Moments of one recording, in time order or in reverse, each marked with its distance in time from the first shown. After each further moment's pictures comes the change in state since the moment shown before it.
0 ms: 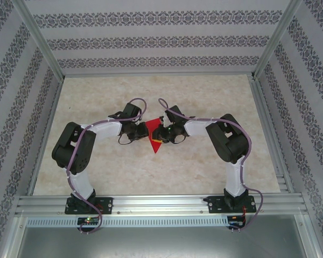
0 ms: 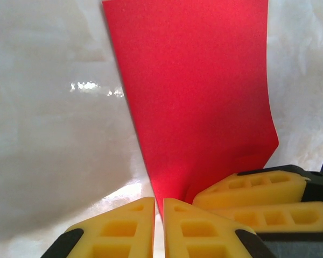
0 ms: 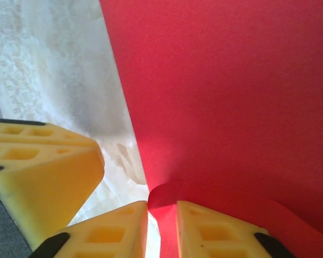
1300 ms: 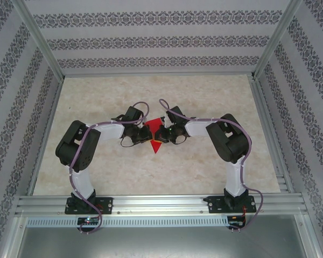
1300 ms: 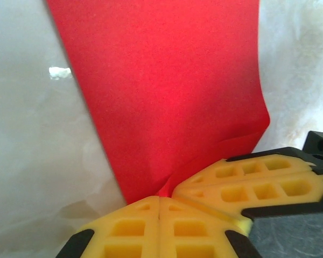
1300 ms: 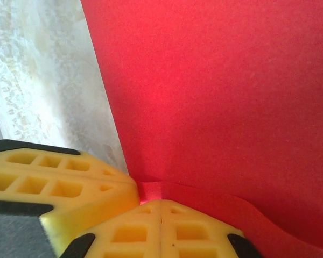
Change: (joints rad) left arm -0.023 0.048 -0.034 0.099 0.110 -0.031; right arm -0.010 0.000 -0.018 0.012 0.007 -0.011
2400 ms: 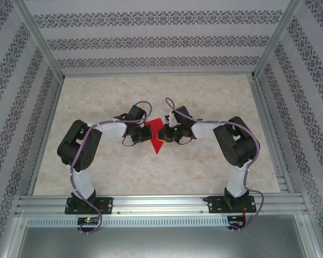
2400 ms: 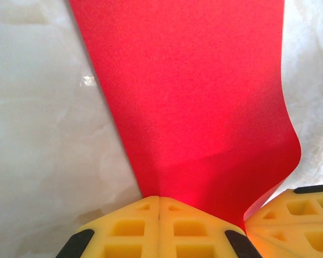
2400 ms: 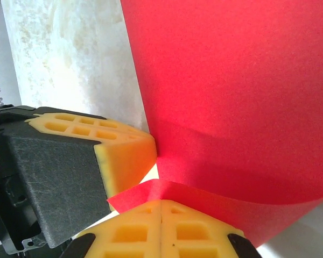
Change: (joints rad) left arm -0.026 0.007 0.054 -0.084 -0.108 0.028; right arm -0.035 -0.099 -0.103 0.084 -0.052 -0.005
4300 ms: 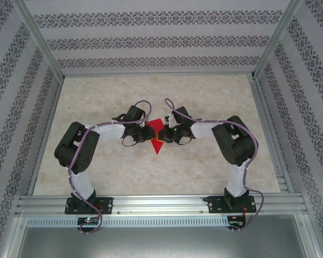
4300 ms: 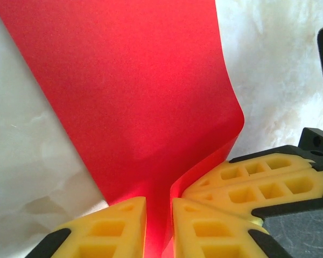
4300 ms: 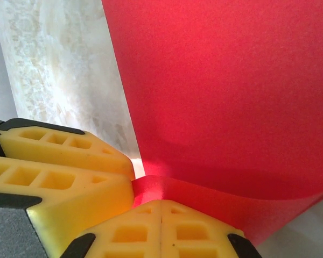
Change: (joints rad) left arm 0.000 -0.034 -0.038 0.076 0.098 0.005; right arm 0.000 0.022 0.012 -0.019 0.000 -0.003
